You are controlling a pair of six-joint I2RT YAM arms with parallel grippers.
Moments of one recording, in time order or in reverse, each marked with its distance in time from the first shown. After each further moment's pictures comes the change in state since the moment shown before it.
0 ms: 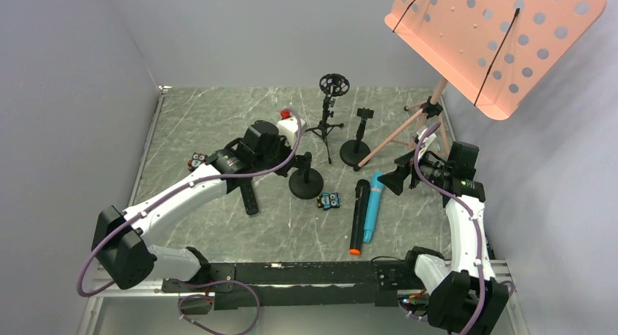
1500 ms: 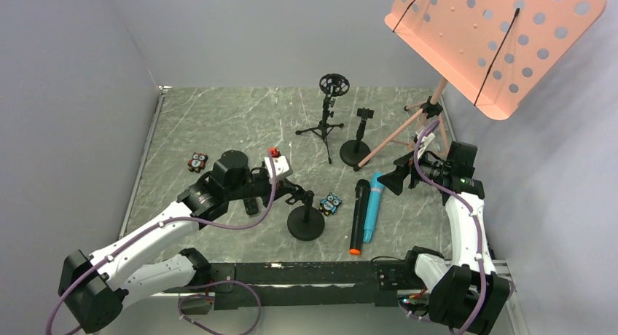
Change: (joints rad) left arm 0.012 -0.349 -0.358 0.208 0.428 0.315; right arm 0.001 0.028 0.000 -0.008 0.002 -0.011
